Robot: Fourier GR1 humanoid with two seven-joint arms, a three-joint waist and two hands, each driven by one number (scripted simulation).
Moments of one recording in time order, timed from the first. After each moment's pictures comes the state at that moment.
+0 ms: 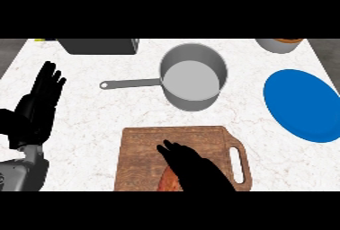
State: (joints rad) left arm -0.18 0.29 0.03 -1.64 0.16 0.21 0.21; right arm -0.22 -0.15 0.79 -1.96 0.46 0.26 0.87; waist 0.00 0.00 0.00
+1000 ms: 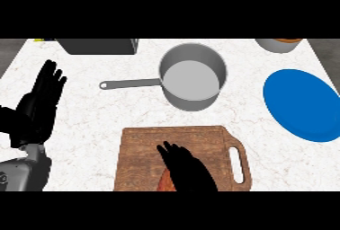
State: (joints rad) left arm -0.19 0.23 0.07 -1.65 0.10 0.17 0.24; right arm -0.13 -0.03 0.79 -1.70 0.69 0.25 0.75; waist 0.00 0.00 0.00
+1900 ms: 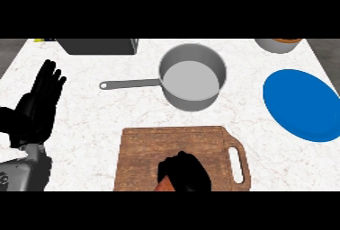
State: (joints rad) left arm -0.20 0.20 0.10 -1.66 0.07 0.14 0.25; right arm -0.15 -0.02 0.78 -1.56 0.79 0.23 0.55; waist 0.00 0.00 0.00
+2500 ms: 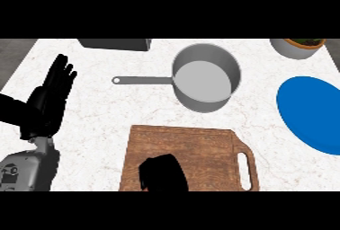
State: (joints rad) left arm -0.25 0.19 0.08 -1.63 0.07 0.11 0.25; right arm -0.38 0.00 0.99 -1.49 0.71 0.08 0.80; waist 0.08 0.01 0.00
